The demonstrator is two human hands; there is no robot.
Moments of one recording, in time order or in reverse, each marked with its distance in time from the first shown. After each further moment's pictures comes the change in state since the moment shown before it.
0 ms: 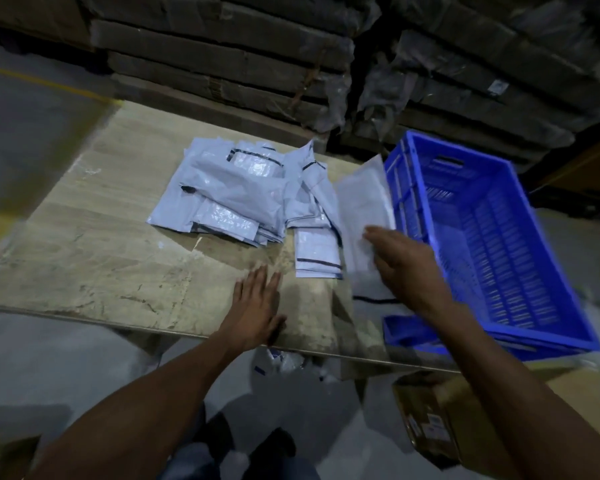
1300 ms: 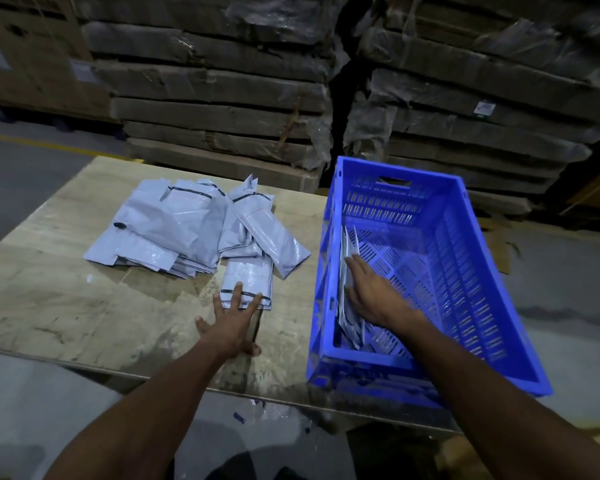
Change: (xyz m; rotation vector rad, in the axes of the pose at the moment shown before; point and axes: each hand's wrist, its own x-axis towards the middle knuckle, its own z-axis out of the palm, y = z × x) left_hand 0.085 0.145 -0.002 0.029 -0.311 -0.410; right_hand -0.046 0.221 0.016 -0.042 -0.469 0.114
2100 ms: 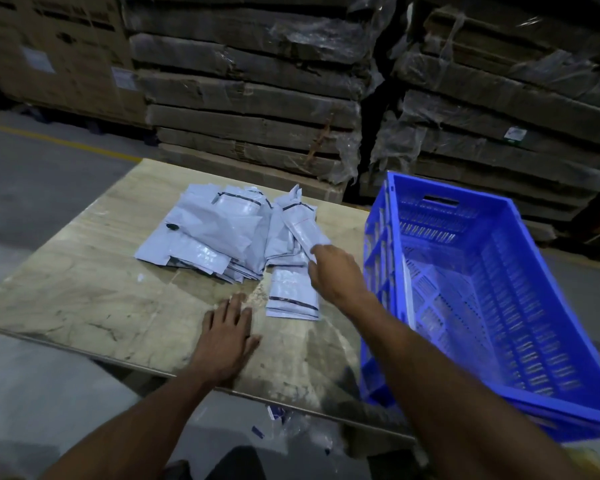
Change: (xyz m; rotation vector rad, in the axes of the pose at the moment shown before) left_hand -0.003 -0.126 0.025 0.213 0.512 0.157; right_hand 0.101 -0.174 0.010 0.011 0.270 0.041
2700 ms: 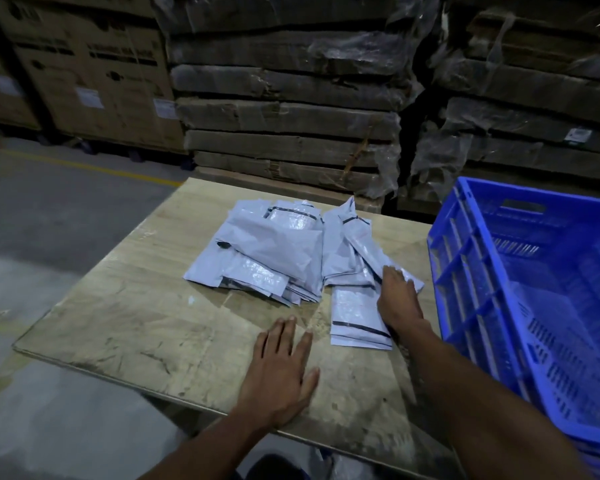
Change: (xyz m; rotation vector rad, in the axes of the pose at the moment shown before) left_hand -0.002 -0.025 0.013 -0.066 0.068 0.073; right_hand 0.053 0.056 0.140 -0.024 0.048 0.235
